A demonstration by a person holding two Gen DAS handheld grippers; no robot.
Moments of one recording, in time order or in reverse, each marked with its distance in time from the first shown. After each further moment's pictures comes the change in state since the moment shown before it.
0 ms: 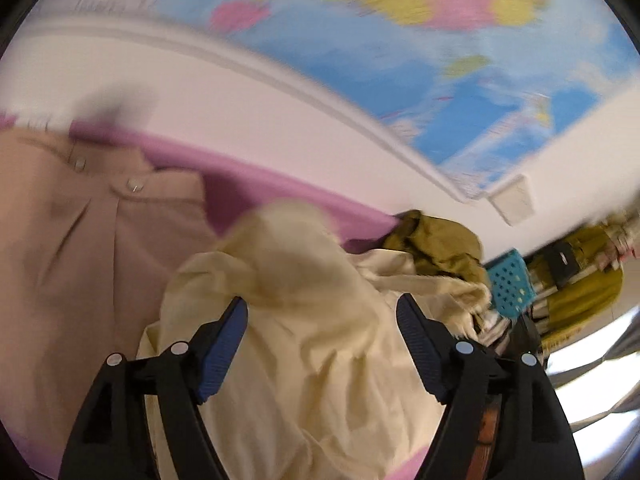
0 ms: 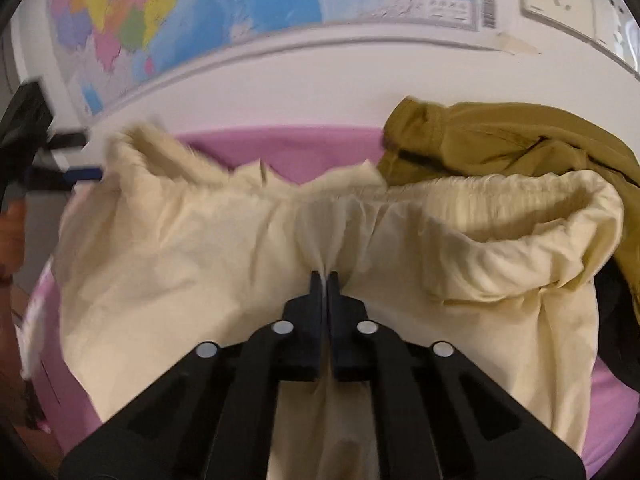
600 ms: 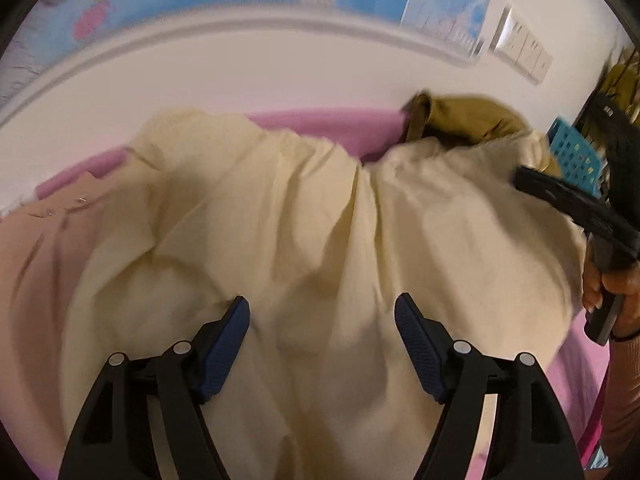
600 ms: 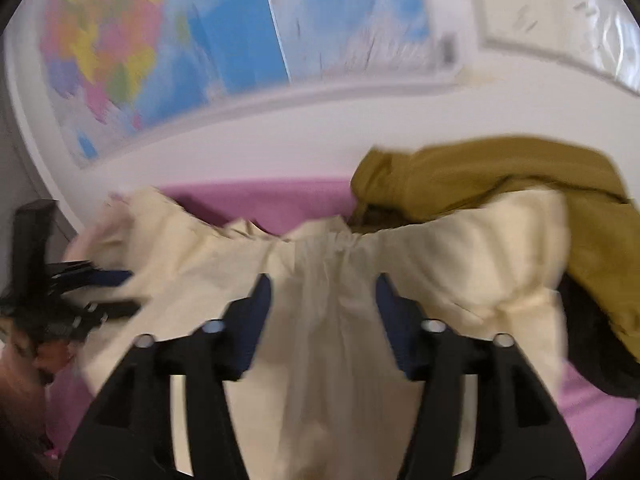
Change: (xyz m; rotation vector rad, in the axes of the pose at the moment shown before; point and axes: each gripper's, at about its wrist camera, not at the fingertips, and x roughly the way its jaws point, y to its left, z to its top) left arm 0.062 -0.043 -0.073 0.408 0.045 0.262; right arm -0.039 -0.024 0.005 0.055 -0.131 0.007
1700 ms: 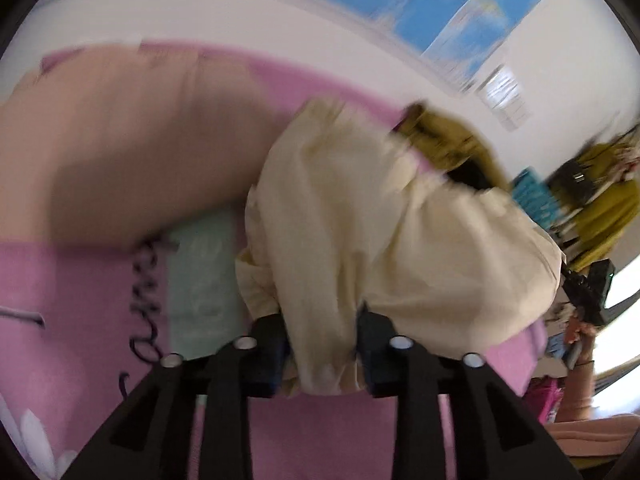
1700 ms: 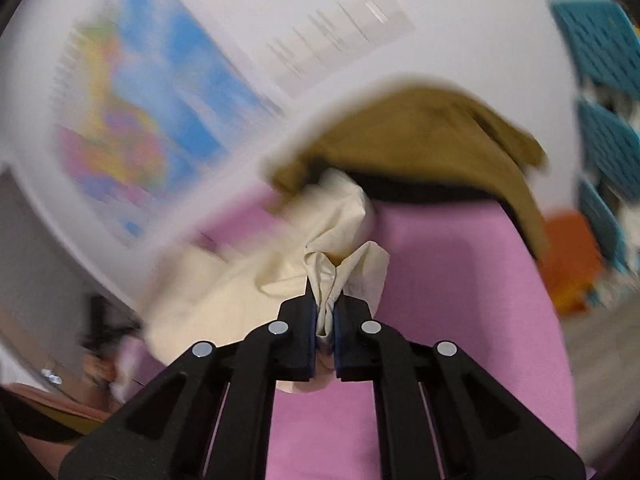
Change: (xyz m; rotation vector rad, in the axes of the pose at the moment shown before) left arm -0.069 0.051 -0.144 -0.278 0.022 -0.144; right arm -0.196 -0.161 -0.151 0.391 -0.008 0.046
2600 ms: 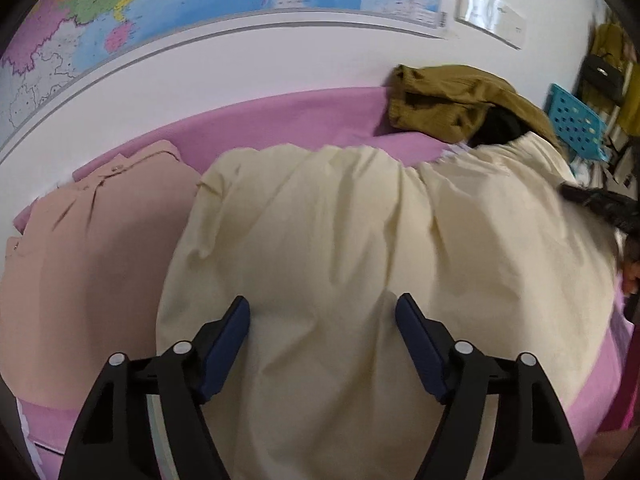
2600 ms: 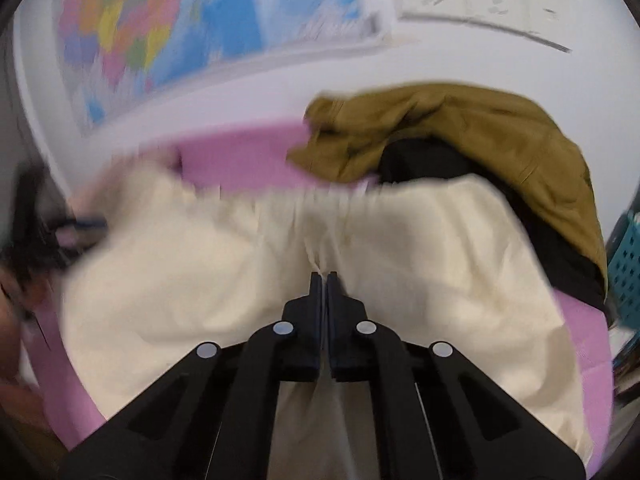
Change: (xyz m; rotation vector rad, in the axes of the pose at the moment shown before) left arm 0.084 -0.099 0.063 0.353 -0.038 0.287; right arm 0.116 0.143 0.024 -0.376 0.027 -0.095
